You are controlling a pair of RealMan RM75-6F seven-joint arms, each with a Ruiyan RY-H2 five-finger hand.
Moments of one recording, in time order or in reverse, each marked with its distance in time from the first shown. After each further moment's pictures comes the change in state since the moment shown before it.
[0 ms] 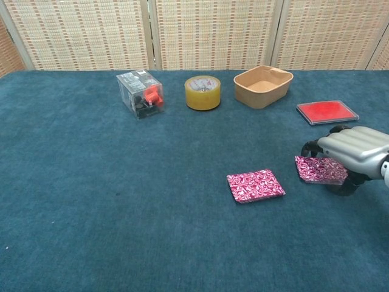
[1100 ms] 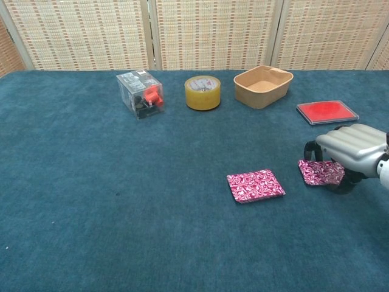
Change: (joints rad) left arm -0.001 -0.005 -0.003 0.001 -0.002 0.002 0.001; right arm 0.002 -0.026 0.008 0.010 0.007 0.031 -0.028
